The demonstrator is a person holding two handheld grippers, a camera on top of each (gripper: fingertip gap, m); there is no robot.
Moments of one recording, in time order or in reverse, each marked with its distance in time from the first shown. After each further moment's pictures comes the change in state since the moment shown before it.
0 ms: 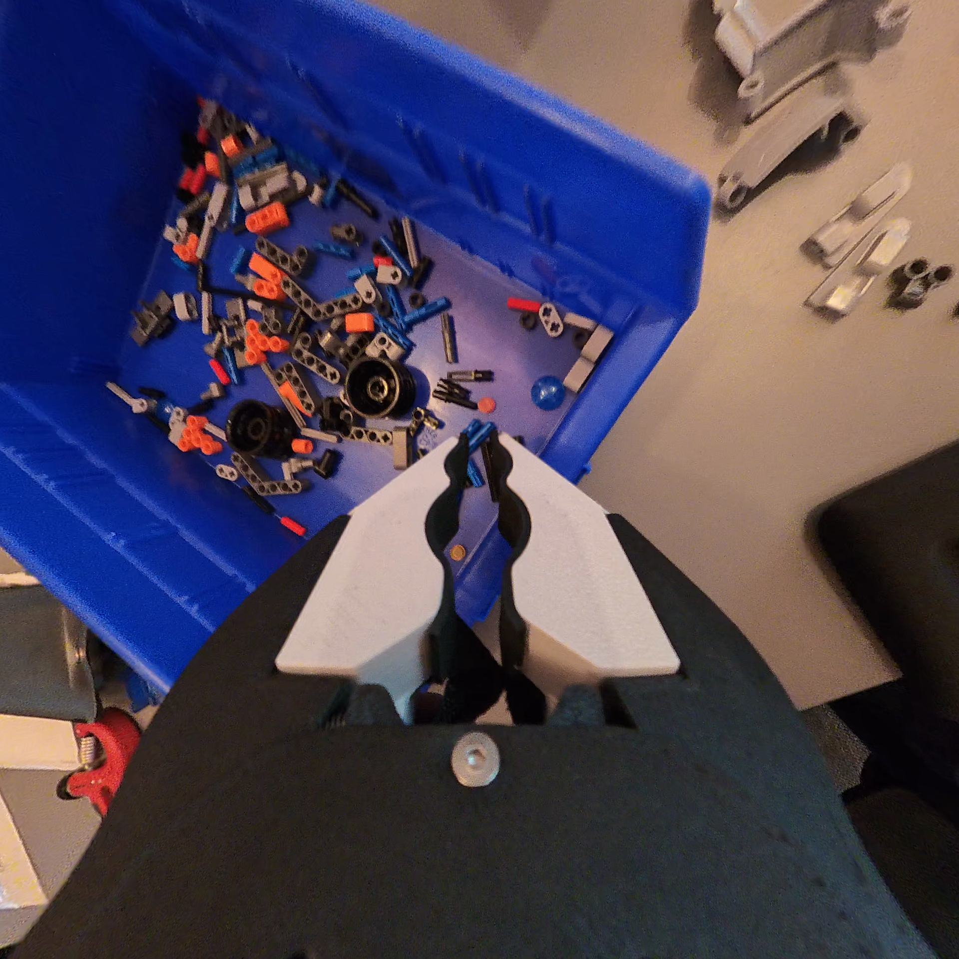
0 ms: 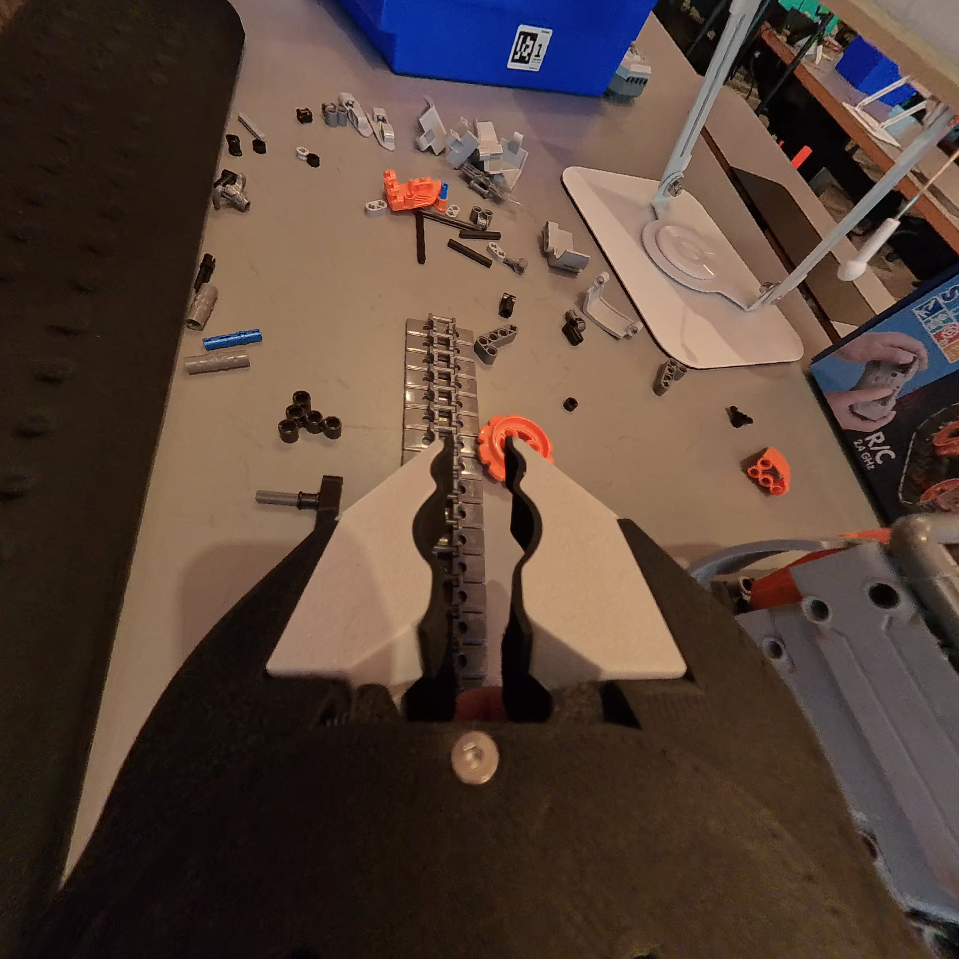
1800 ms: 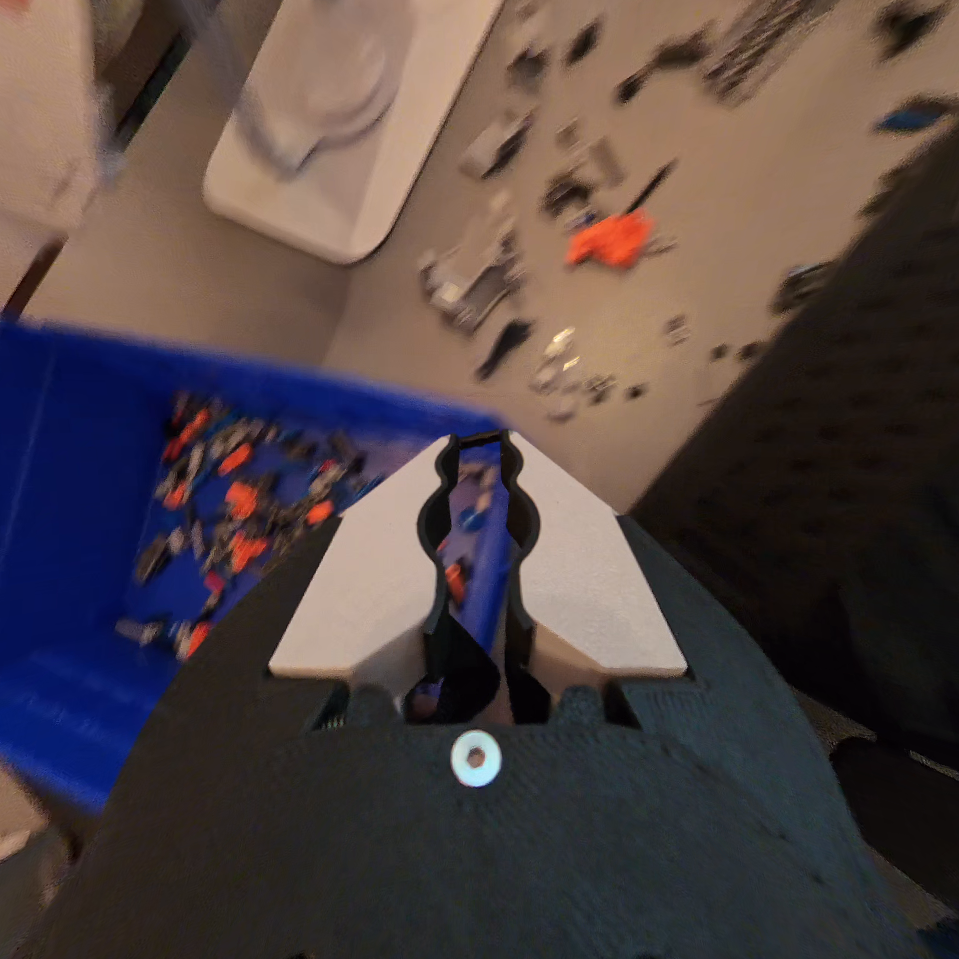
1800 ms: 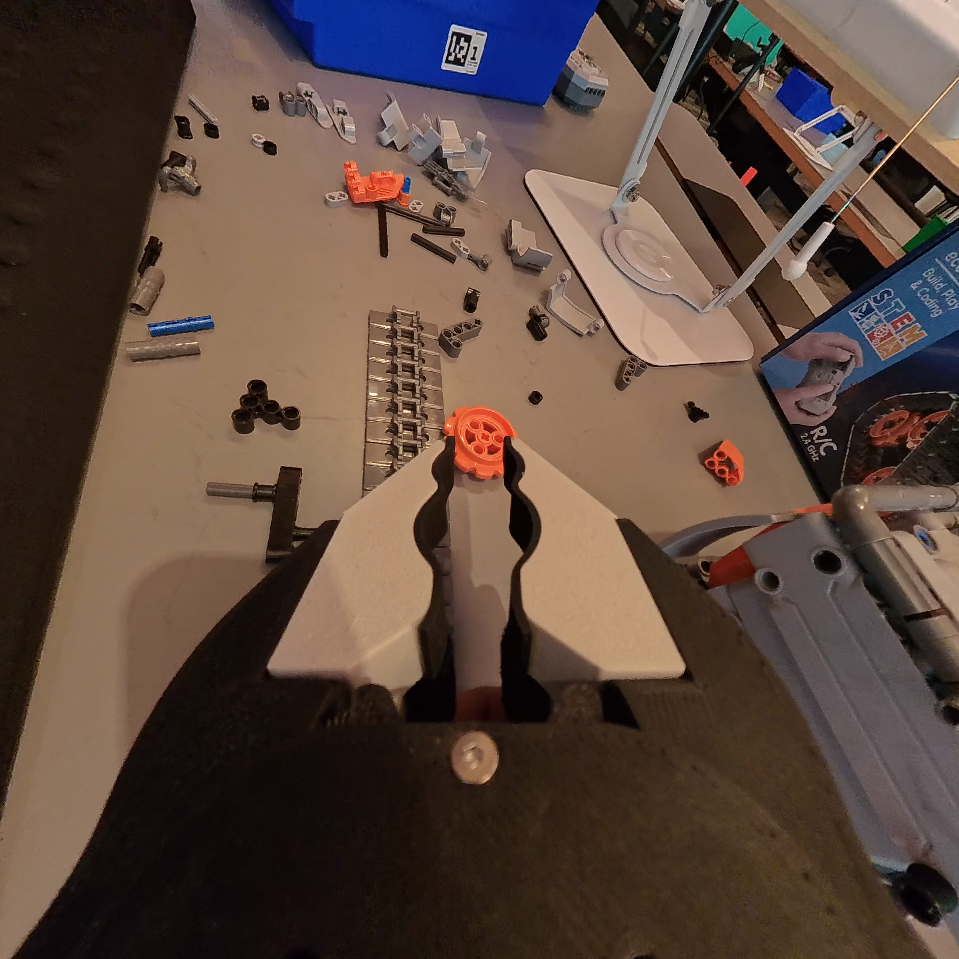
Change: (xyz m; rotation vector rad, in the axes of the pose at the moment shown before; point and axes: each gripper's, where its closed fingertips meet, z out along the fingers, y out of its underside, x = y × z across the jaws) left arm 0.078 -0.064 -0.057 0.263 0.227 0.236; right arm 0.013 0.005 -0.001 0.014 0.069 -0.027
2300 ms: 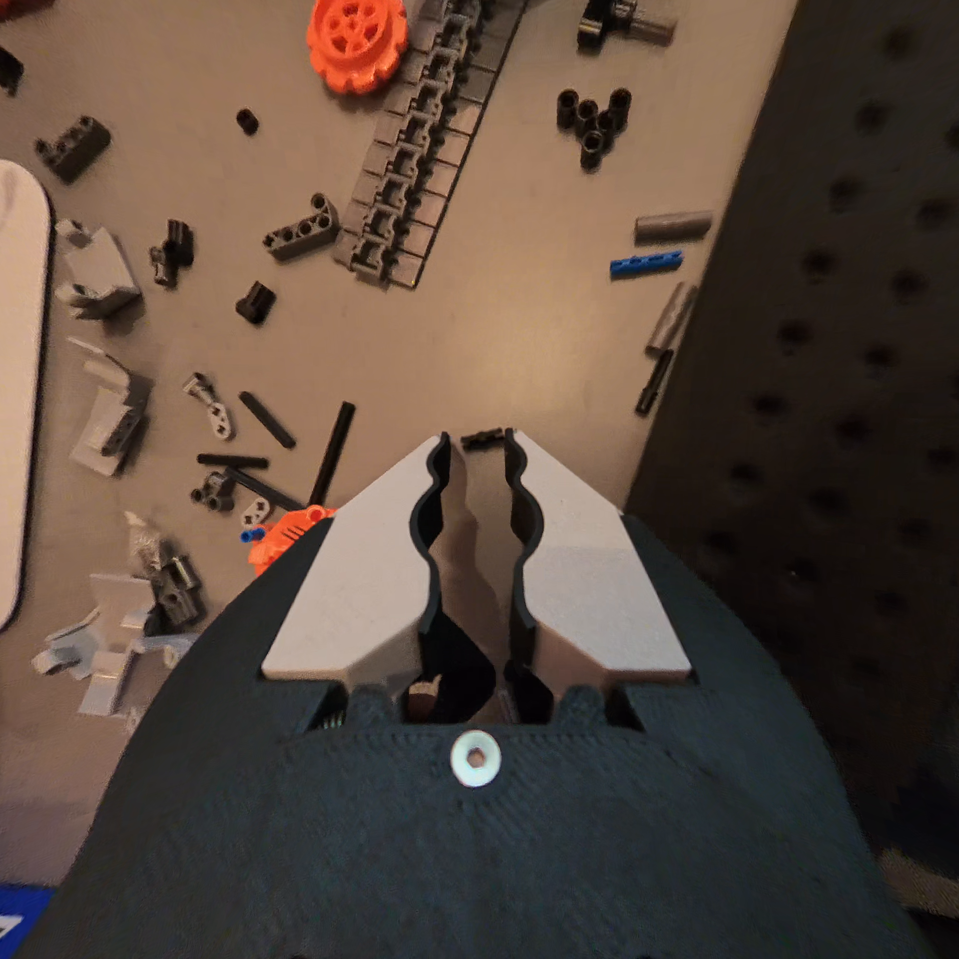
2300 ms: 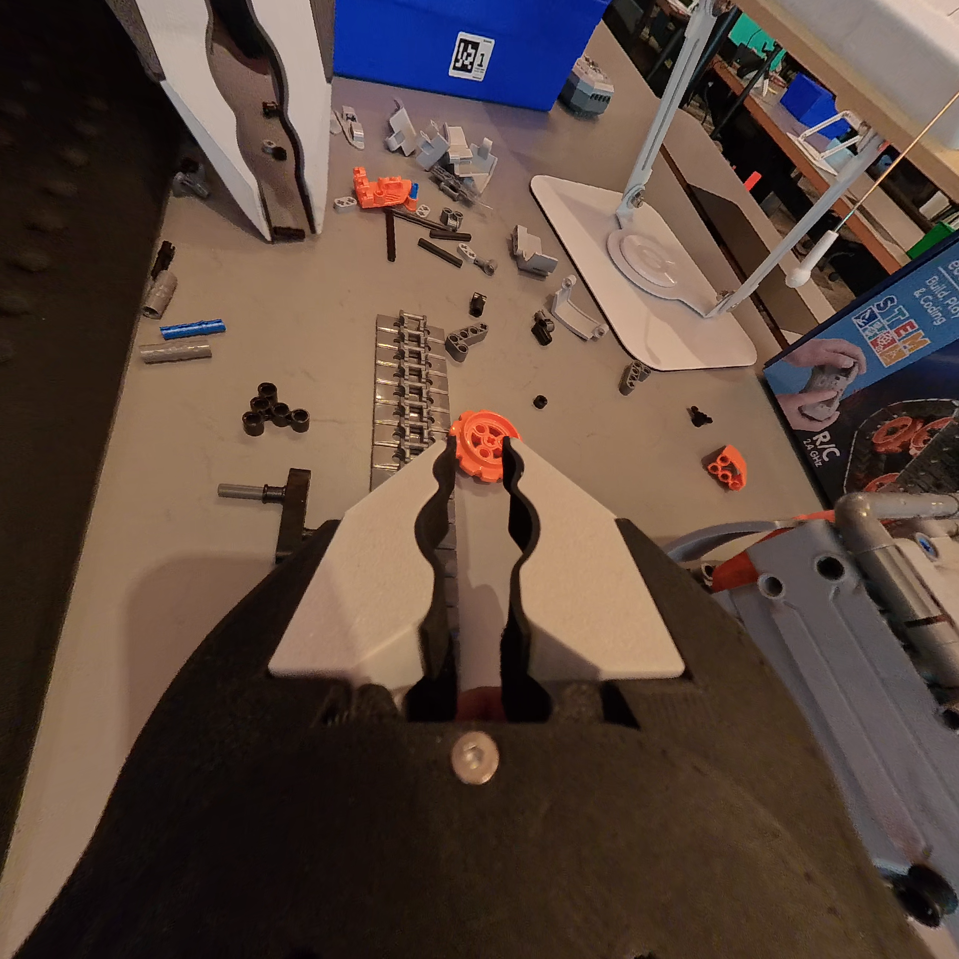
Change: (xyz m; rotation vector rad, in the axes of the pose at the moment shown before) left arm 0.156 -0.072 0.154 -0.001 0.220 0.265; right arm -0.002 -0.003 -0.001 0.004 -0.006 -0.006
